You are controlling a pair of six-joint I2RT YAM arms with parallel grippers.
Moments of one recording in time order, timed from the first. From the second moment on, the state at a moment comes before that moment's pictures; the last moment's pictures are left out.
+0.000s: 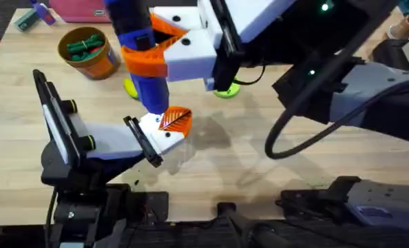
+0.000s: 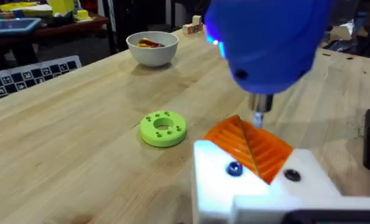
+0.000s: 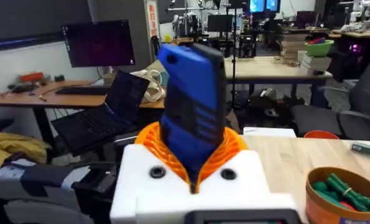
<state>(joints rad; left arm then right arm) -0.01 0.01 0.01 -0.09 0.95 0.04 0.72 1.41 0.88 0.91 -0.97 0.33</state>
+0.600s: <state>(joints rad) -0.01 0.01 0.01 -0.09 0.95 0.04 0.75 1.42 0.88 0.92 -0.97 0.27</state>
